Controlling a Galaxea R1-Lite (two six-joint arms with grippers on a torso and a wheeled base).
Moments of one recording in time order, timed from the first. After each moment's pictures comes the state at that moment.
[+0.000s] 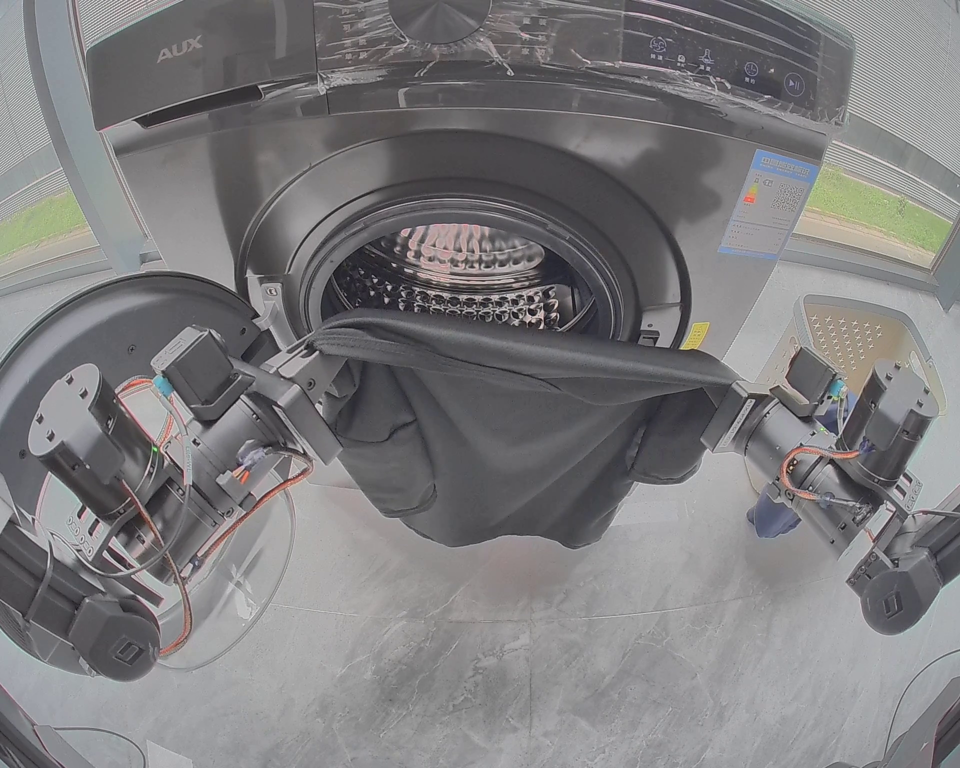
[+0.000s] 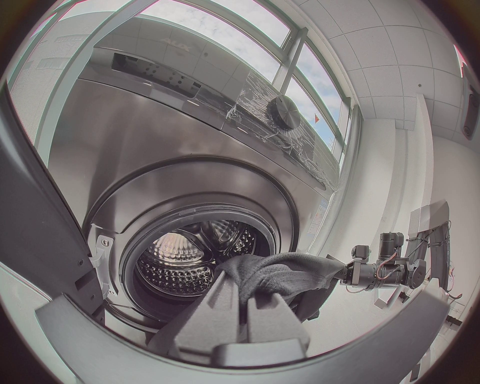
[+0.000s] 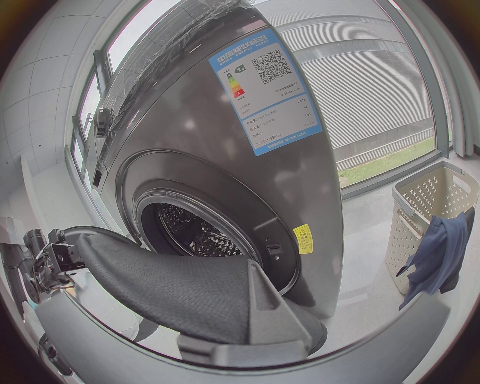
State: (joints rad) left arm -0.51 1.69 -0.50 -1.55 -0.12 -0.16; right arm 0.51 1.73 -0.53 -1.35 -0.14 0.27
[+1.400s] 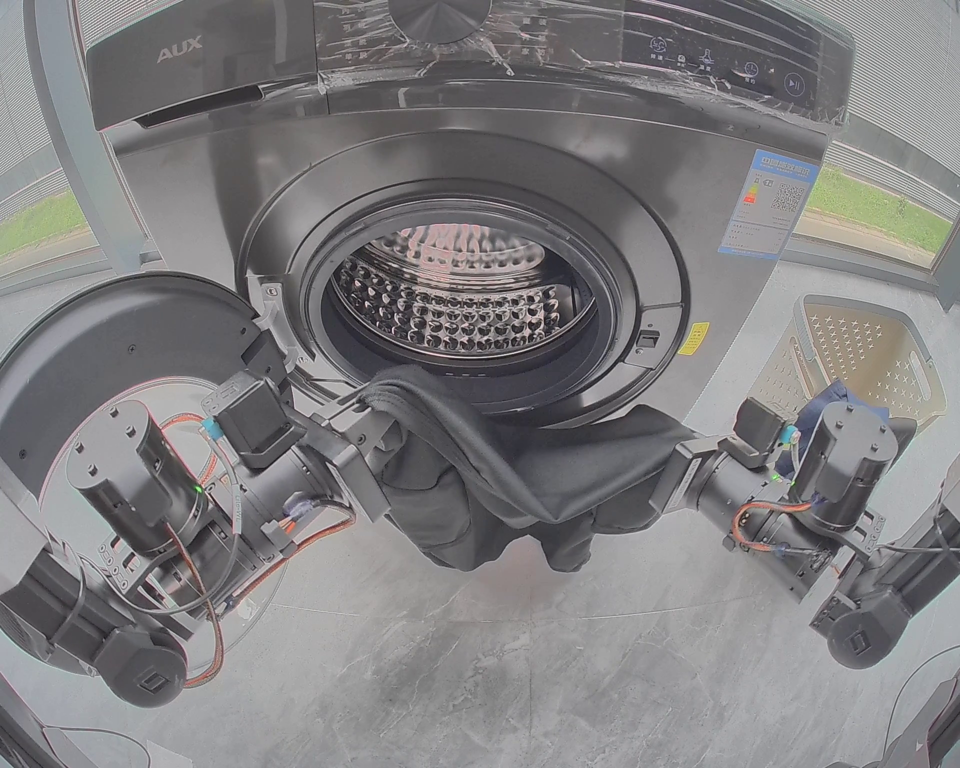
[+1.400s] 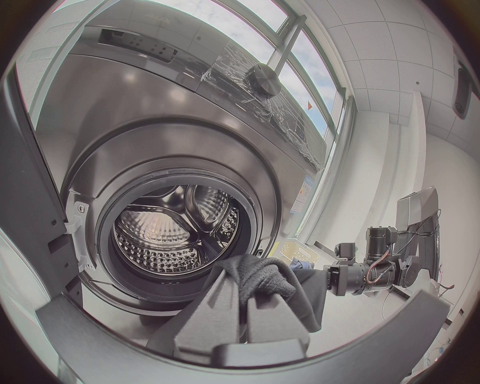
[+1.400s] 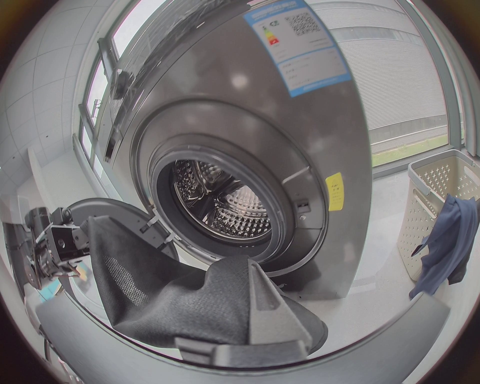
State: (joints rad) left arm -0.59 1.75 -0.46 -1.55 -0.12 -0.14; right arm 0.62 1.81 -0.50 -1.38 -0.15 0.26
